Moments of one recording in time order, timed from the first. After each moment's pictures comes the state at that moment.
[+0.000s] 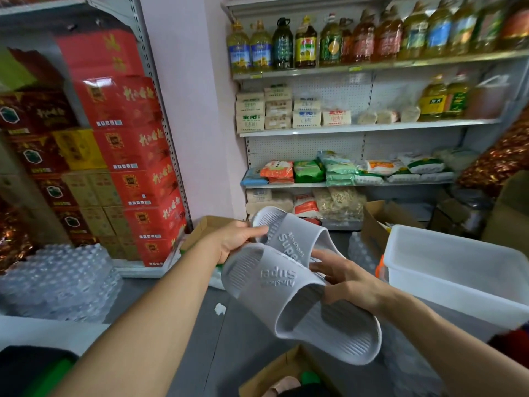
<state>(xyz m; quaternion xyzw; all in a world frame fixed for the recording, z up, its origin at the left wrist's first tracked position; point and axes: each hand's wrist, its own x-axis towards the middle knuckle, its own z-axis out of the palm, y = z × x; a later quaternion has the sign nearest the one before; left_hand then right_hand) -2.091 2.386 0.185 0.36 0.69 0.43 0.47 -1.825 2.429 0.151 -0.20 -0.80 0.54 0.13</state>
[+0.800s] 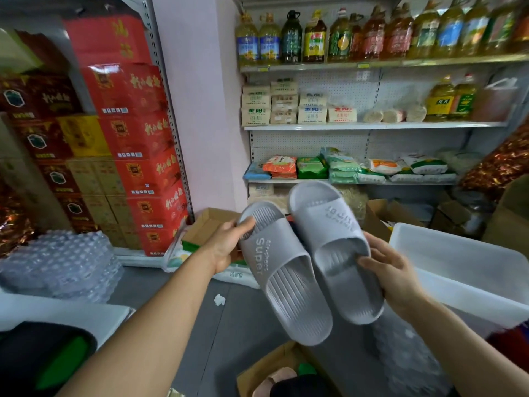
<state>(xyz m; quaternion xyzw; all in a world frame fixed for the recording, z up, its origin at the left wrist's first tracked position) -2.095 2.350 0.156 0.32 0.60 0.60 0.42 -1.799 2.430 0.129 -0.37 -0.58 0.60 0.41</state>
